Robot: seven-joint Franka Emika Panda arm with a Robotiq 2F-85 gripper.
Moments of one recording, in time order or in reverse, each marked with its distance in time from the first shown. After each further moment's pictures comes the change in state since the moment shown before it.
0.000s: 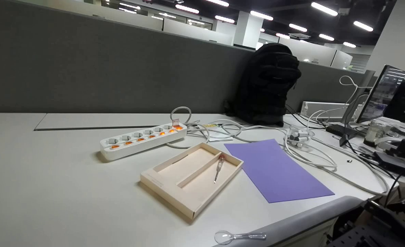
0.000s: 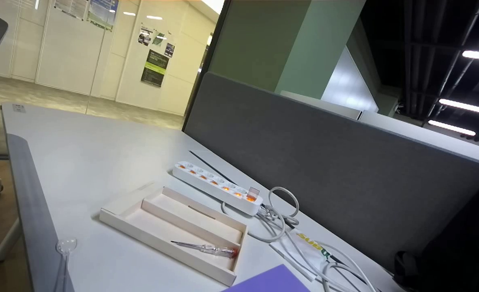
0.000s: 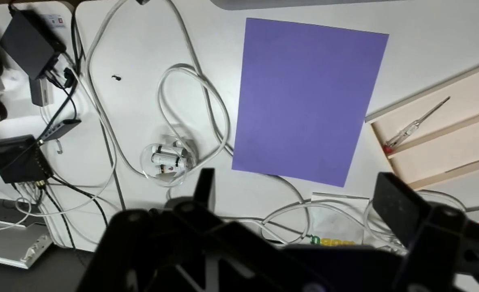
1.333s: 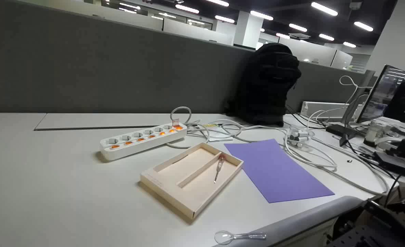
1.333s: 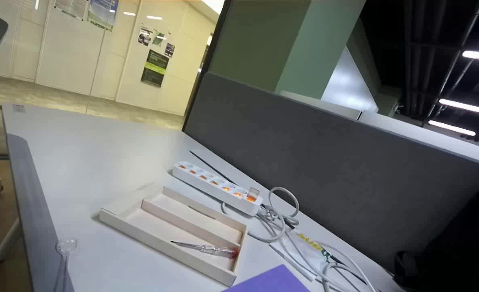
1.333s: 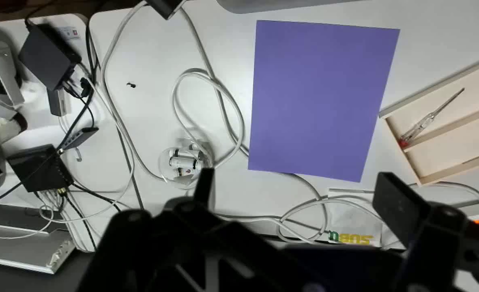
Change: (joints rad) arm -0.047 -0.017 -0.008 0.024 -0.006 -0.019 -0.002
